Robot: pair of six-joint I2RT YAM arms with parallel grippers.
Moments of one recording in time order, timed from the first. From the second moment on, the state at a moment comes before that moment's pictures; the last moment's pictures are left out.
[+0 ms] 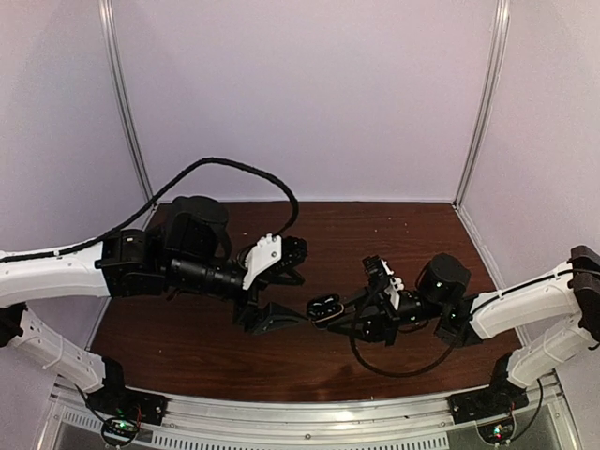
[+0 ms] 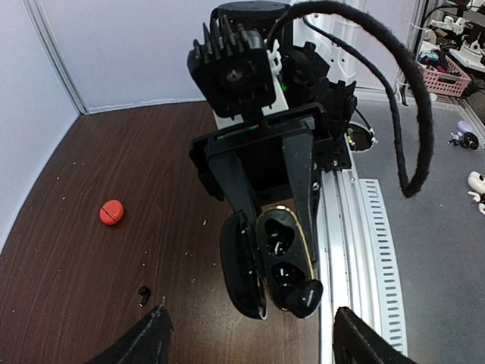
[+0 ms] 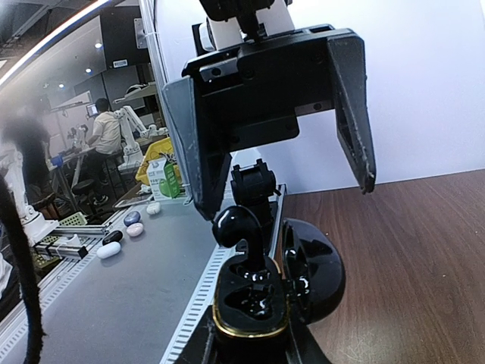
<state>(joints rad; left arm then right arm) -1.17 1.27 1.11 -0.32 0.27 0.21 0.95 1.37 0.46 1.03 -0.81 0.29</state>
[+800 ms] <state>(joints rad) -1.16 1.32 1.12 -0.27 0.33 0.19 0.96 1.35 0.46 0.98 -0.79 0.23</state>
